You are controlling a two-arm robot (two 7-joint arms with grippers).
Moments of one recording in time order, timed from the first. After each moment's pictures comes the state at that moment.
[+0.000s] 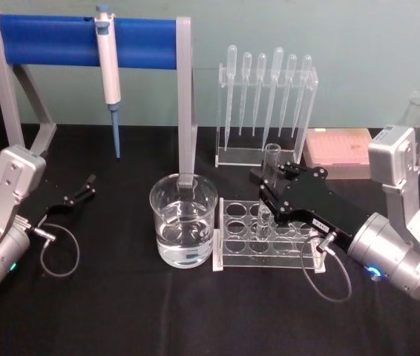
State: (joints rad) left arm -0.20 0.60 0.45 -1.41 -0.25 -0.12 0.03; right arm 0.13 0.47 -0.36 -1.69 0.37 -0.02 0.43
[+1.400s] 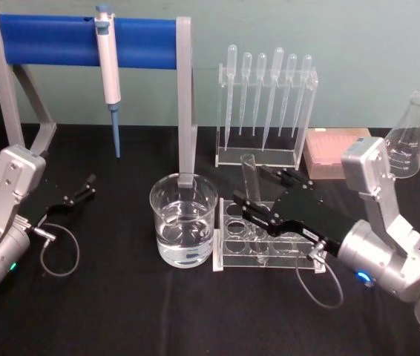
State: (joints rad) left arm -0.20 0.60 0.45 -1.41 -0.25 -0.12 0.03; right arm 0.17 0.45 -0.39 -1.61 0.31 0.00 0.44
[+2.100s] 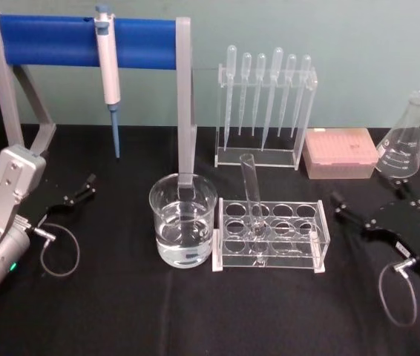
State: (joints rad) left arm -0.20 0.60 0.45 -1.41 -0.25 -0.12 0.03; right arm -0.12 0.48 -0.13 -1.76 0.29 -0.01 0.19
